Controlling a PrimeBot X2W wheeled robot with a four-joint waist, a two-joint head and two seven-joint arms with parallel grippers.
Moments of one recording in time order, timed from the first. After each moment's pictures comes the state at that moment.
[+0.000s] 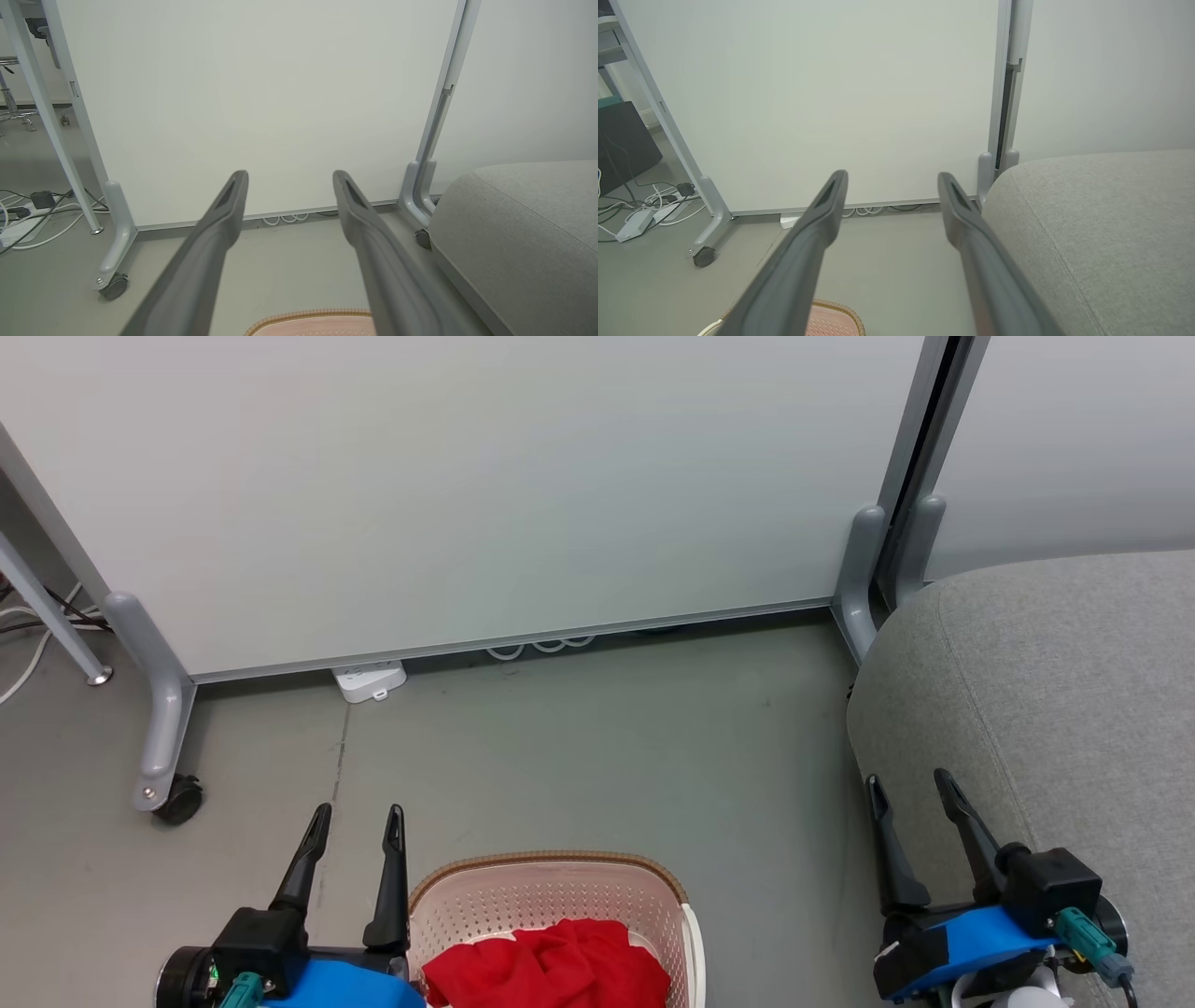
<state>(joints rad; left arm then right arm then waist) -0.08 0.05 -0.13 0.22 -0.15 -0.01 -0.26 -0.09 -0.05 0.02 0.24 0.09 0.13 -0.21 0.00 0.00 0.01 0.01</state>
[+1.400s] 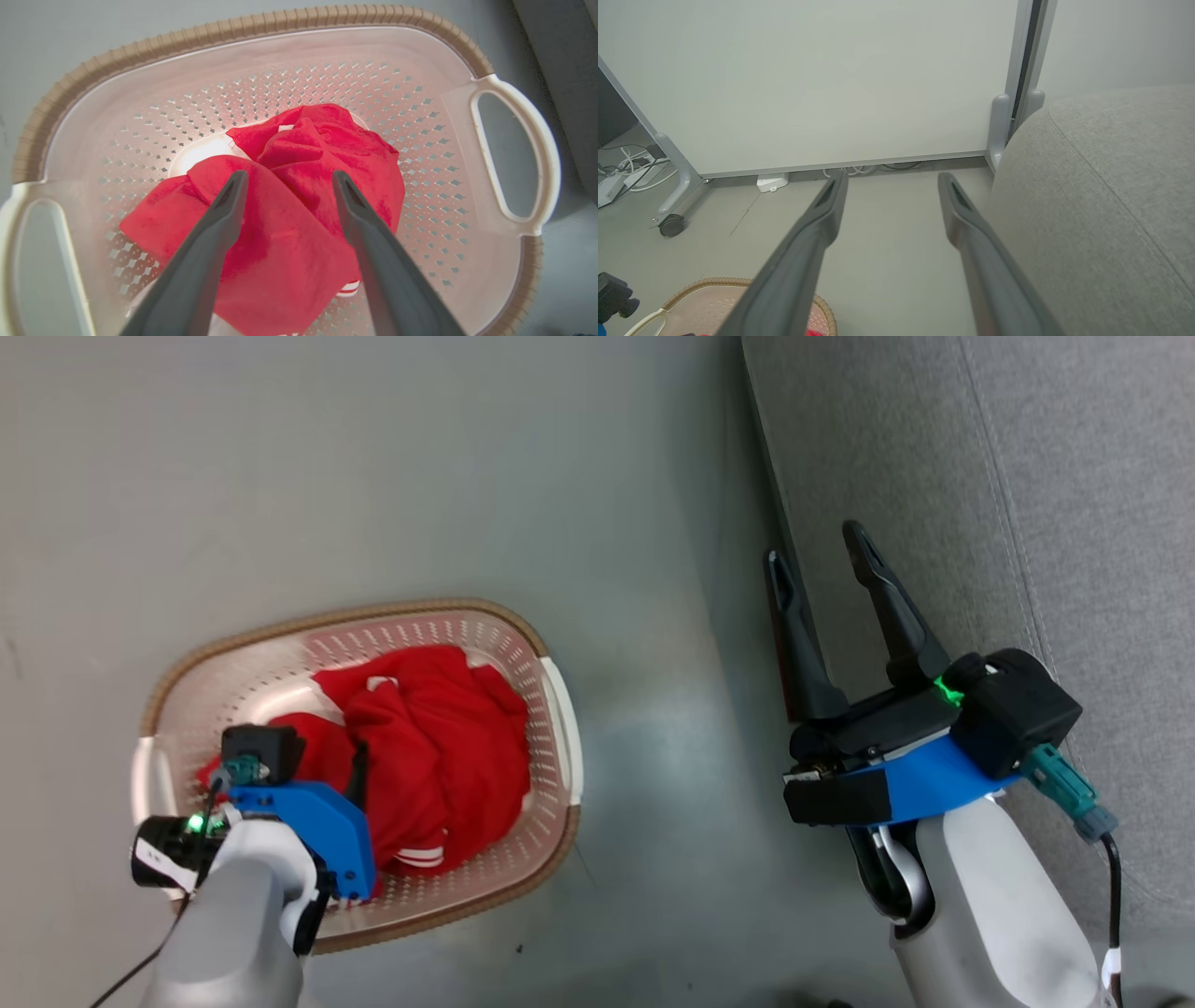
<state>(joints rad) -0.63 0.11 -0.18 1.00 -0.17 -0.09 -0.09 -0.41 -0.05 0.22 0.13 0.15 0.13 -0.26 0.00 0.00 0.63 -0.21</state>
